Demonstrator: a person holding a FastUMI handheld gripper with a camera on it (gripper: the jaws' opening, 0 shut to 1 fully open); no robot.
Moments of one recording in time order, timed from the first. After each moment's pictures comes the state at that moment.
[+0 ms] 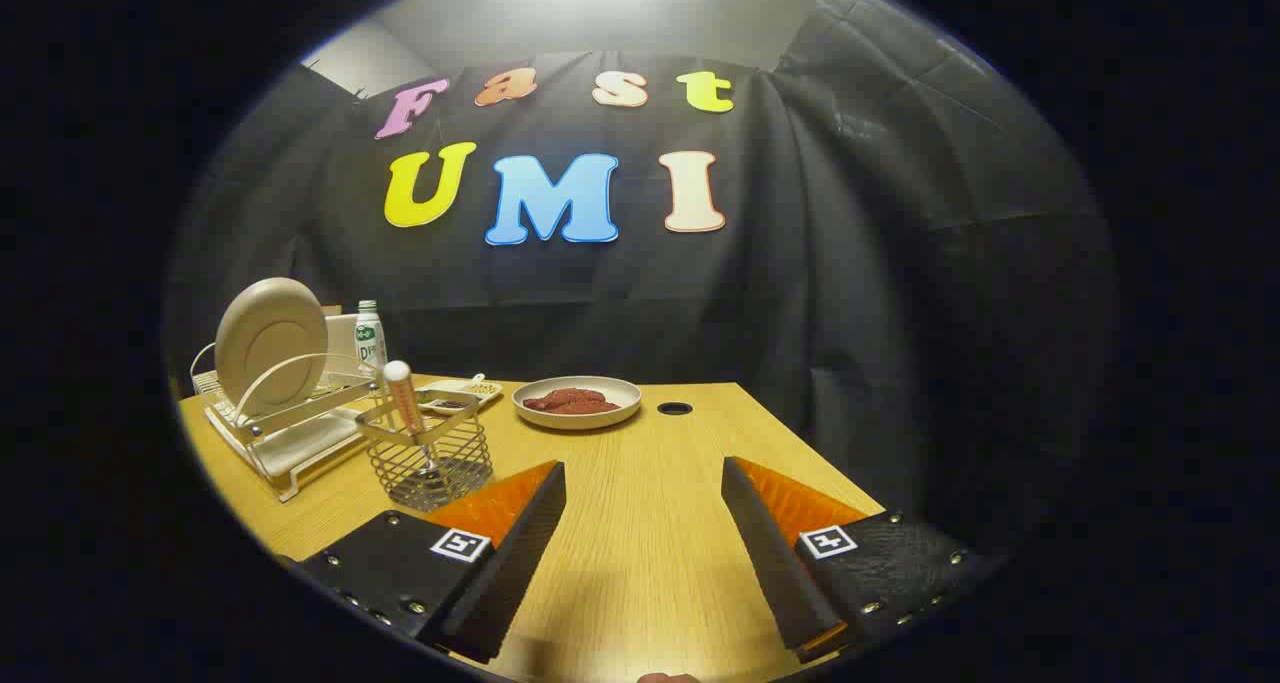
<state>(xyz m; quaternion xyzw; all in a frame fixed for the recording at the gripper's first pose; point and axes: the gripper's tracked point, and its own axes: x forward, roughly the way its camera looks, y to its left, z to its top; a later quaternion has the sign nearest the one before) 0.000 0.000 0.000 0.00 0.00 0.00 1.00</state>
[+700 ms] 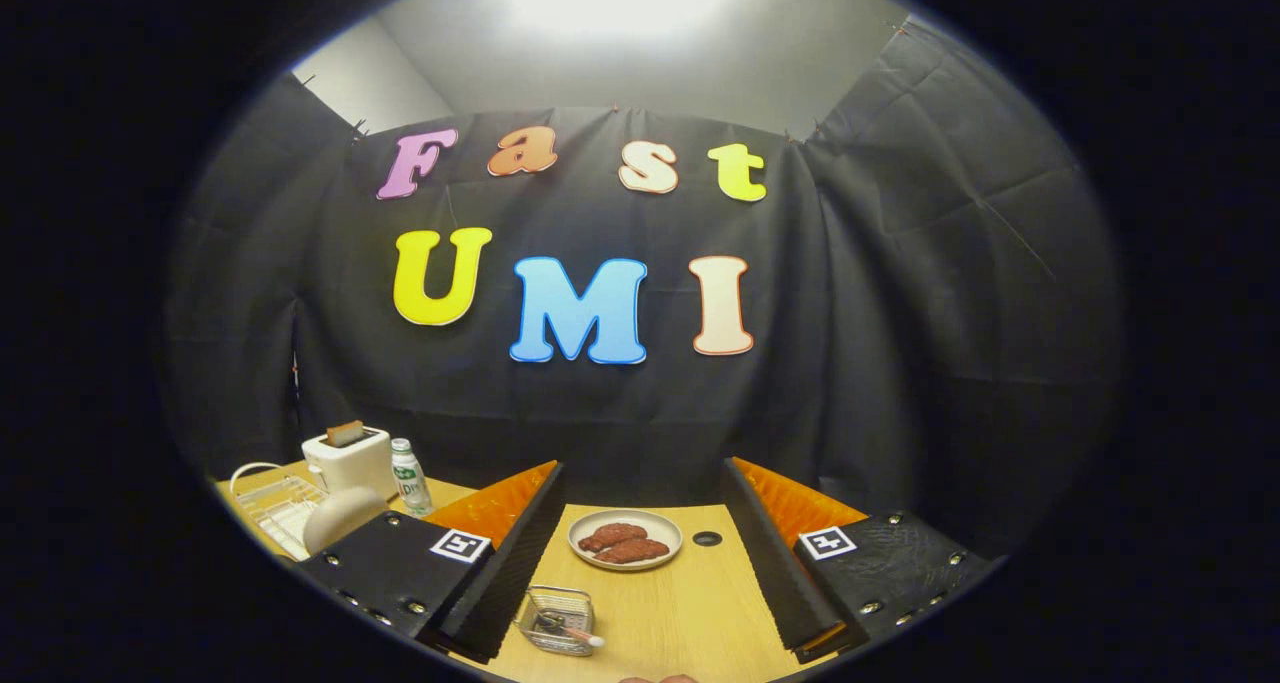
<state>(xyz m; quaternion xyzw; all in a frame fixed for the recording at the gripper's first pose) -0.040 0.098 0.257 0.00 -0.06 0.00 1.00</state>
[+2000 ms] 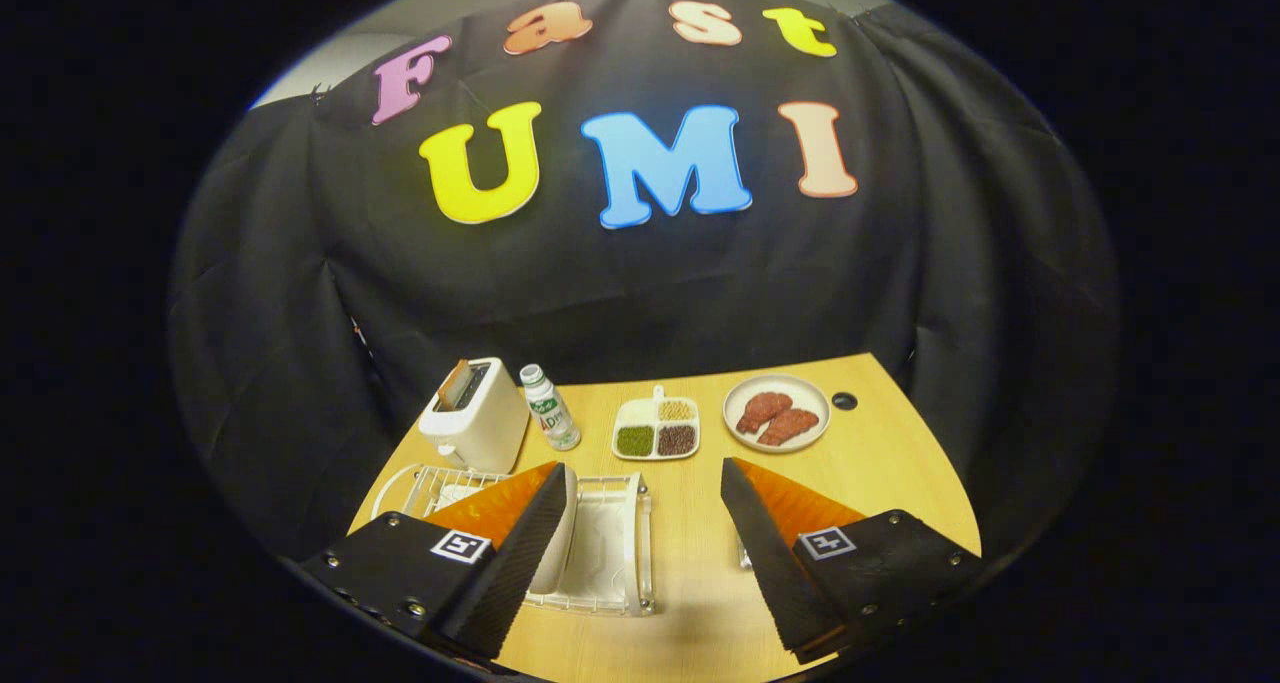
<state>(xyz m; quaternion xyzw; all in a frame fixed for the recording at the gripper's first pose) -0.023 0.290 0.228 0.07 0.25 0.07 0.96</state>
